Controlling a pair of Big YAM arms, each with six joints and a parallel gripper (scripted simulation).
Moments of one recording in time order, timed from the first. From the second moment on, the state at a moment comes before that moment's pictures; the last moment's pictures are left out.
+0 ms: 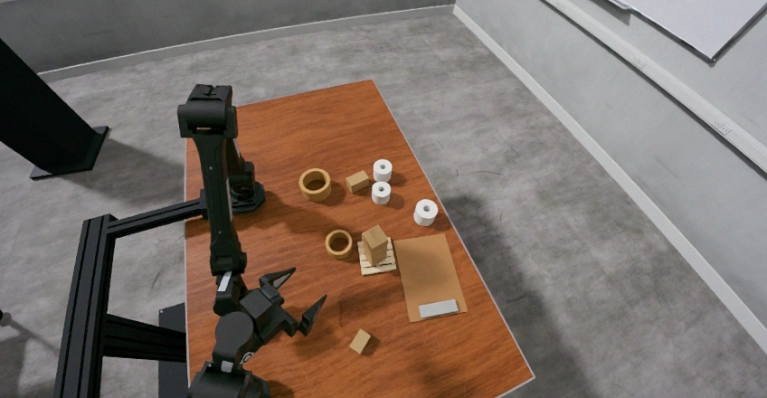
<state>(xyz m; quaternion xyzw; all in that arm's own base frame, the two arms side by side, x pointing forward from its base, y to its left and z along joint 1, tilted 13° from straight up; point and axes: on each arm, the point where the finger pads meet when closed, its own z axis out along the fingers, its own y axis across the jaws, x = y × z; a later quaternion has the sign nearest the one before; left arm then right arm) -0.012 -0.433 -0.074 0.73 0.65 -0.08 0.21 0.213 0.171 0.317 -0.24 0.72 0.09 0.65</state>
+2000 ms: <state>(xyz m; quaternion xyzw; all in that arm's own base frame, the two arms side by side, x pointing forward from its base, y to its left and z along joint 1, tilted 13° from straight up) -0.025 -0.428 -0.023 0.74 0.64 -0.08 0.21 0.213 0.171 0.317 -0.24 0.72 0.09 0.65</state>
